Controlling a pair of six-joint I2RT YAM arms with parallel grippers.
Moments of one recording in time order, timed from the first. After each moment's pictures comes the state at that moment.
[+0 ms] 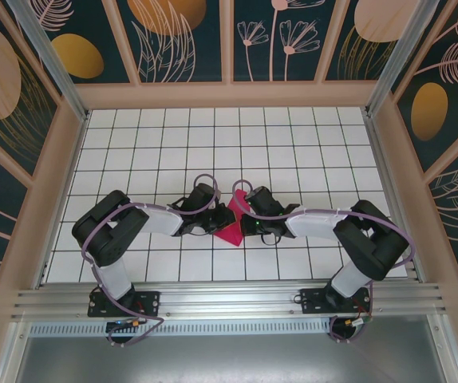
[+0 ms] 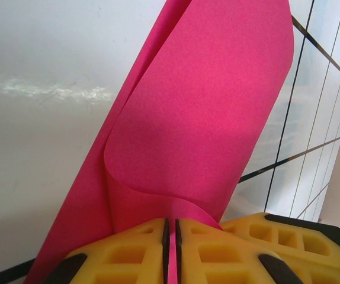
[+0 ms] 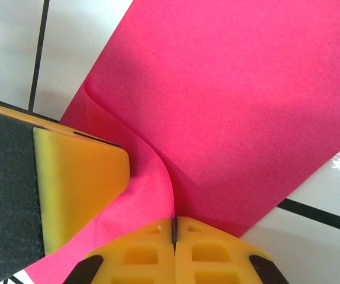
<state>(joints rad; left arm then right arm) -0.74 1.79 0.71 0.29 0.38 -1.14 0.81 1.58 0.68 -0.08 -0.13 0.61</state>
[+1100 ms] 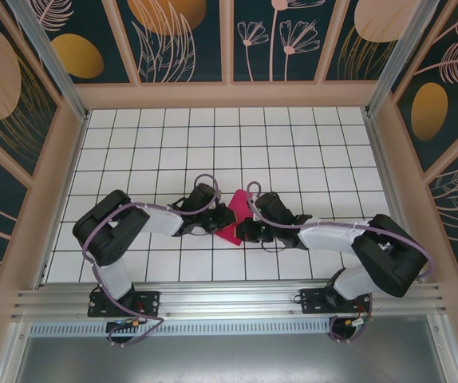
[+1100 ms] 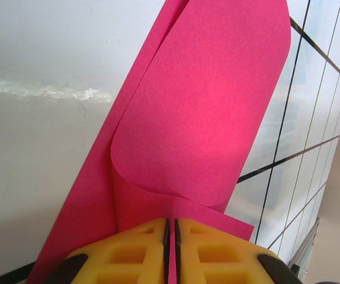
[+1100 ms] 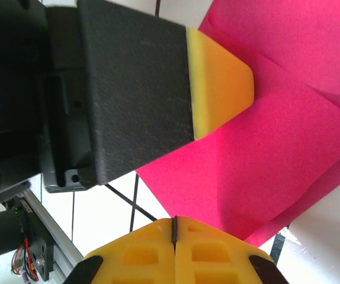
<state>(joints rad) -0.74 1.80 0.71 0.31 0.38 -1.14 0.82 1.43 0.53 0.10 -0.38 0.84</state>
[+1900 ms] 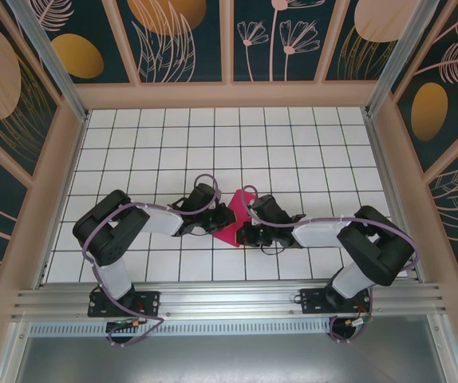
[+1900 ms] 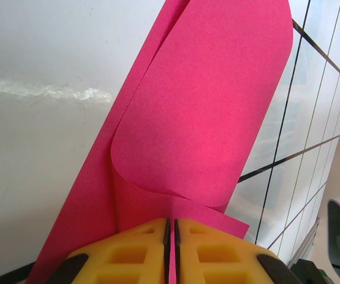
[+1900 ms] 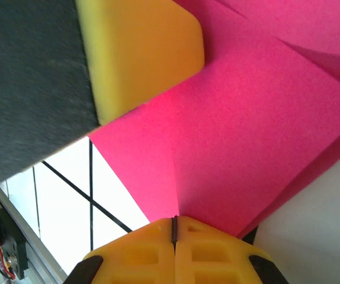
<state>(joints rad) -0.74 1.80 0.71 0.31 0.39 -1.14 0.82 1.53 0.53 0.09 -0.40 0.83</state>
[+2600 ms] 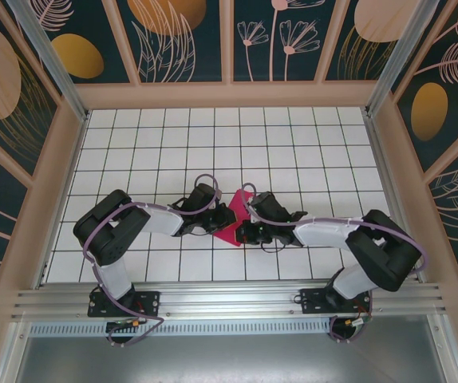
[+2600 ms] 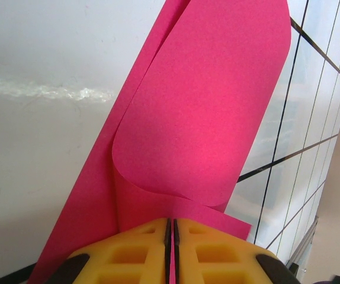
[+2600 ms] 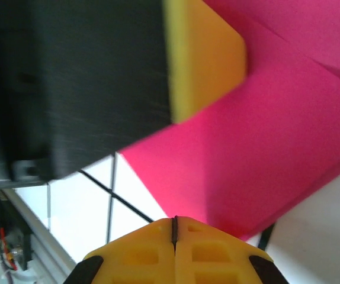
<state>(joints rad) -0.74 1.80 0.71 0.32 0.39 -1.14 0.83 1.47 0.59 -0.01 -0.39 0.79</state>
